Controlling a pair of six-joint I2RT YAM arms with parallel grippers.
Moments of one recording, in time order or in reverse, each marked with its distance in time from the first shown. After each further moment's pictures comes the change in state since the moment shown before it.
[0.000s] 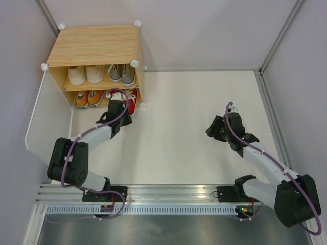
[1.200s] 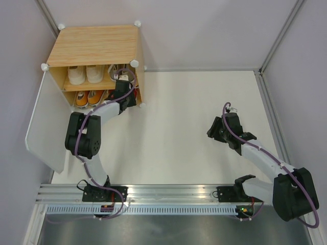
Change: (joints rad) left arm 0.021 0.405 0.489 -0.088 -0.031 0.095; right arm 0.000 0.062 0.001 -0.001 0.050 -0.011
